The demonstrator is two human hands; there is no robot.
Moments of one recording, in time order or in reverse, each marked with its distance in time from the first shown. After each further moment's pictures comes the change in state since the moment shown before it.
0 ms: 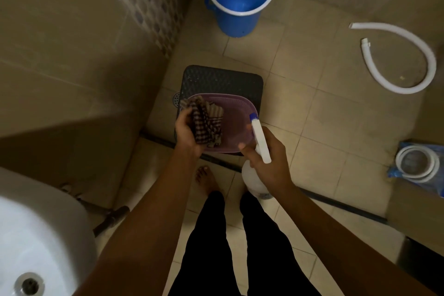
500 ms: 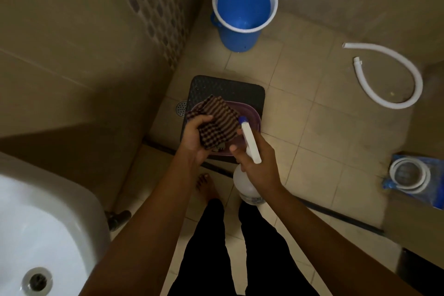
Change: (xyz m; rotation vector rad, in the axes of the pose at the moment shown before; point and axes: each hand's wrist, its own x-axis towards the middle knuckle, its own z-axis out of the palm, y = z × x) left_hand -0.057 0.029 0.018 0.091 -0.123 -0.034; right_hand -0.013 -0.024 0.031 0.023 -0.014 -0.014
